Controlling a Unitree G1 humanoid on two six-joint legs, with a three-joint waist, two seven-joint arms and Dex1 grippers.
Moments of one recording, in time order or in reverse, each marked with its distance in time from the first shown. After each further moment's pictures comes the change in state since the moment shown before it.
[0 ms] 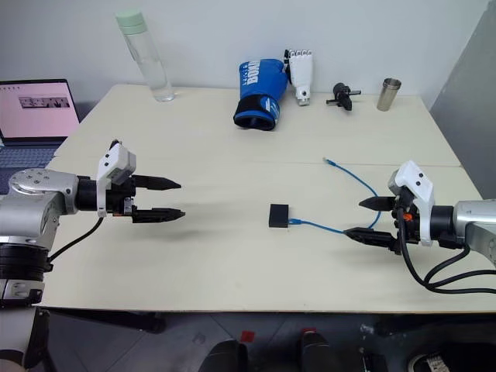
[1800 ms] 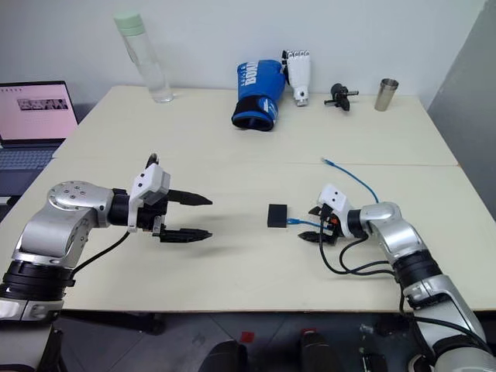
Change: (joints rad) left arm 0.135 -0.064 -0.051 -0.292 -0.048 0.061 0.052; right arm -0.382 0.507 0.492 0.856 -0.543 -0.636 0.097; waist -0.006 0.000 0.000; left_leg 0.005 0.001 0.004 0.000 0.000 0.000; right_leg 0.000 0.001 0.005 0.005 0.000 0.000
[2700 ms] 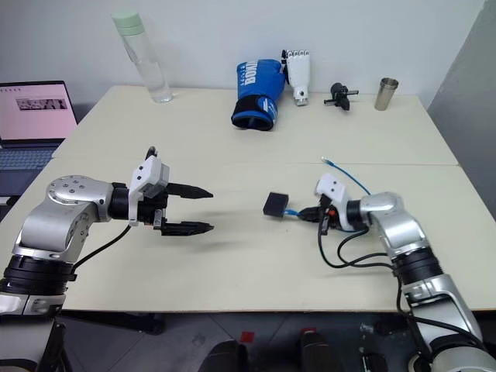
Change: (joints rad) left arm -0.044 -0.012 0.000 0.036 -0.013 0.004 0.014; right arm 0.017 -0.047 -0.121 -0.288 0.021 0.156 0.059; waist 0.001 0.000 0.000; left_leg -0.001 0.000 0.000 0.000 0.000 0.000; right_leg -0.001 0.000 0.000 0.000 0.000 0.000
